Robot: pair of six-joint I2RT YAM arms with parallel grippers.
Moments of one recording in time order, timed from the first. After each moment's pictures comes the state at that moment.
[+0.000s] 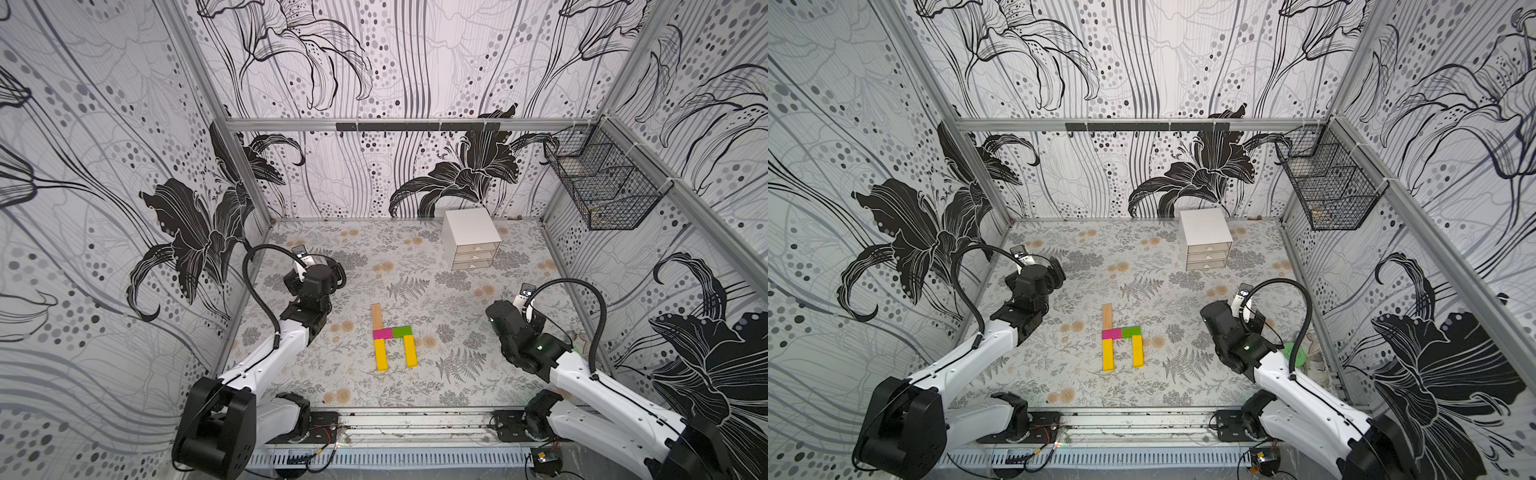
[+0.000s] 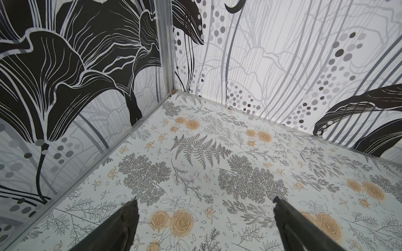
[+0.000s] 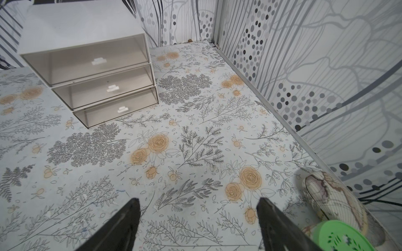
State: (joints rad) left arm -0.25 1.19 0.66 0.13 -0.66 -0.36; right arm 0.63 0.89 0.51 -0.43 0.90 0.64
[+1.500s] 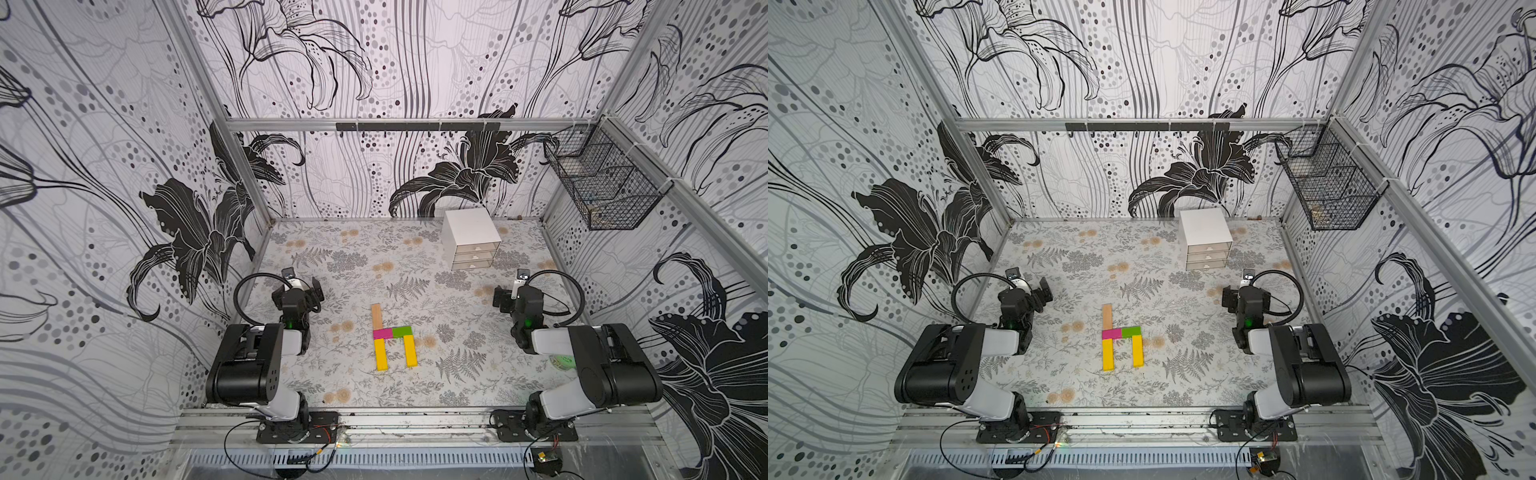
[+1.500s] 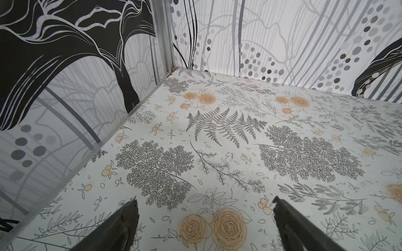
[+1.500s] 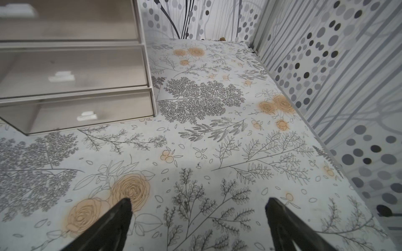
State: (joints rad) left arm 0.07 1.53 0.34 0.87 -0.27 -0.12; right arm 0.07 1.51 0.35 0.73 0.26 -0.01
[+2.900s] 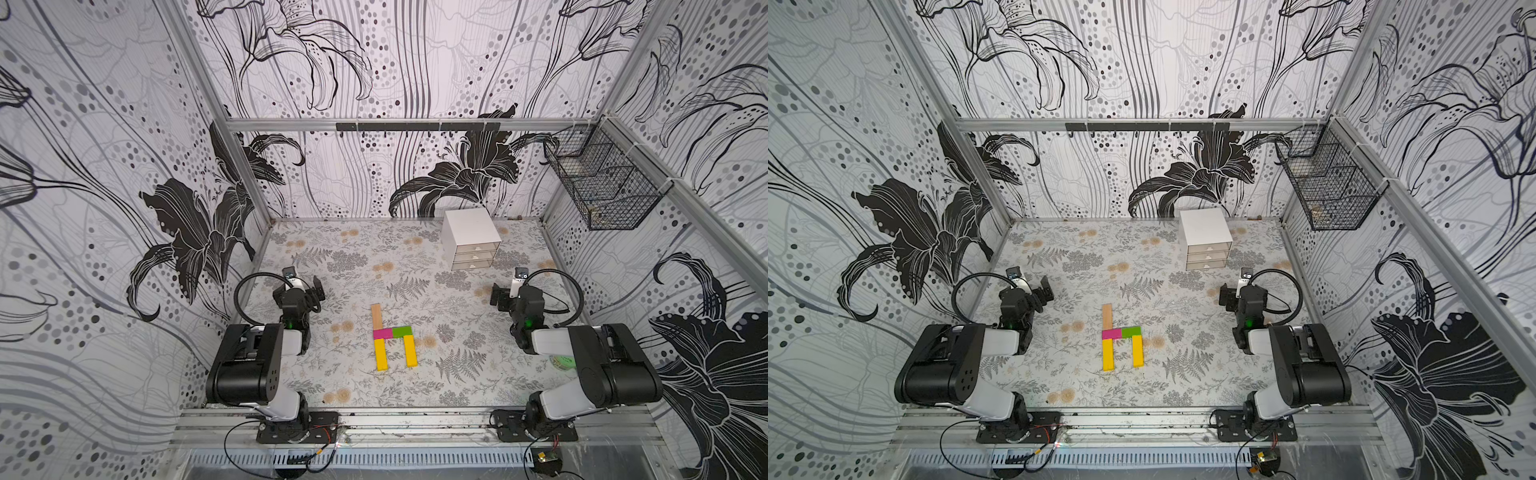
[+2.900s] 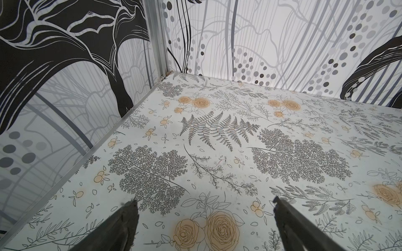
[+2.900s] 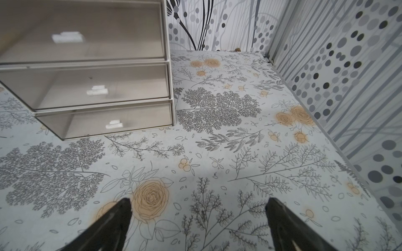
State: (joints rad) left arm 0.06 1.53 0.34 0.88 -0.25 -0.12; right arm 0.07 1.51 0.35 0.77 0.20 -0.01
